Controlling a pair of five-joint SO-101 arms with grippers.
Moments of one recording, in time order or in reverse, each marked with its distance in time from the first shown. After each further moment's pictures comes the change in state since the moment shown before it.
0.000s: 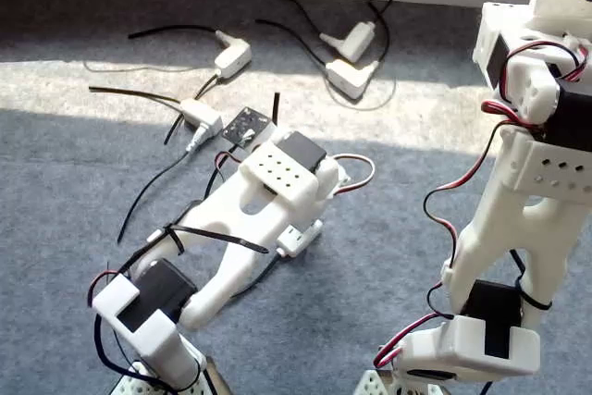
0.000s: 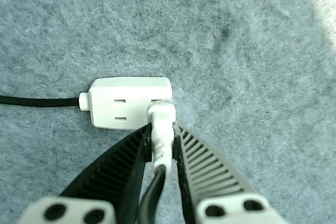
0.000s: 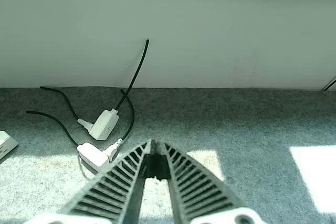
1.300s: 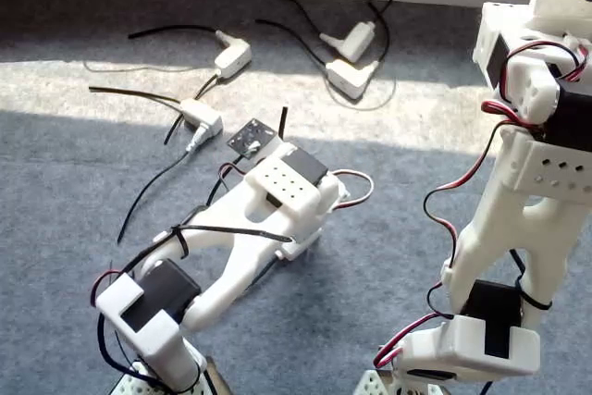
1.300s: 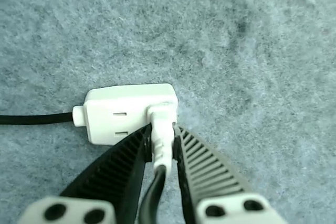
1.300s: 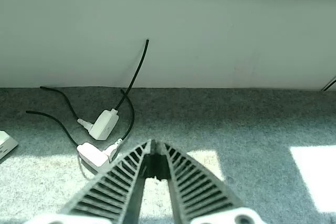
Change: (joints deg) left arm 1.6 3.2 6.9 -6.8 -2.5; right arm 0.0 0.0 0.0 0.0 0.0
